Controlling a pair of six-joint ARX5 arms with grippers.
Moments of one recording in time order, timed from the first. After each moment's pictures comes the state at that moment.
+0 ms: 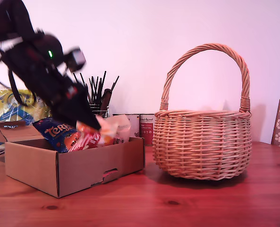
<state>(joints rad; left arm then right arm) -0.29 1.90 1.30 -0.49 0.59 0.58 0.41 0.46 0.80 -0.79 -0.15 0.08</state>
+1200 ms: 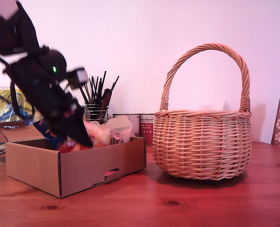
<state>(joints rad) -0.29 1.87 1.30 -0.53 0.49 0.53 0.41 0.46 0.80 -0.79 -0.15 0.08</state>
